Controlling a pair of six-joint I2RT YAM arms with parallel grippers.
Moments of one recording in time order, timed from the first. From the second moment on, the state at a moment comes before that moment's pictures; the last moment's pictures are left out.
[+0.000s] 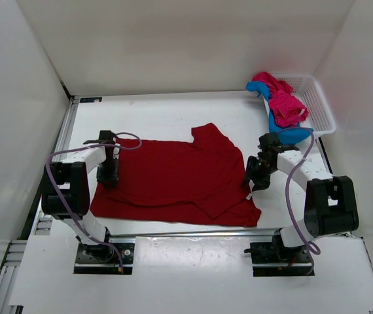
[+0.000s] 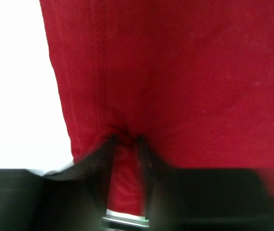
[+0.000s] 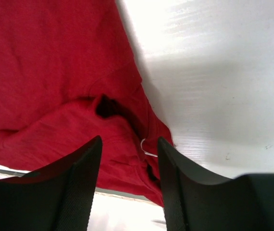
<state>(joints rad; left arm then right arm) -0.03 1.66 0.96 -0.73 -0.18 0.00 0.19 1.47 0.87 -0.74 -0.22 0.43</state>
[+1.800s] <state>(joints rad) -0.04 1.63 1.03 -0.94 -0.09 0.00 0.19 1.44 0.95 -0.70 -0.33 0.46</state>
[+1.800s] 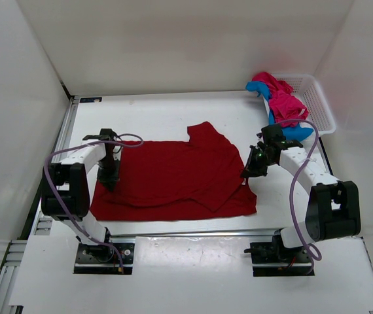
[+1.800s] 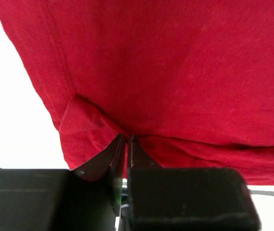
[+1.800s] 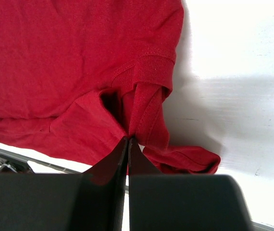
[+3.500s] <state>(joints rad) 0.05 1.70 1.00 -0.79 -0.16 0.00 0.19 1.45 0.94 -0.75 -0.29 0.38</state>
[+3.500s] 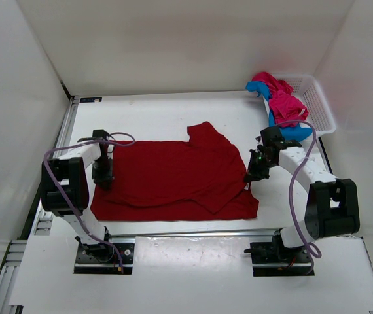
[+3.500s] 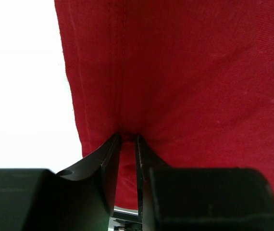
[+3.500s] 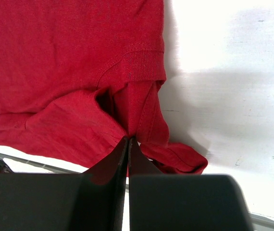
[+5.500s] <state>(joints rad) 0.16 1.69 1.04 -0.74 -0.24 0.01 0.16 1.67 1.15 -0.74 -0.30 0.45</state>
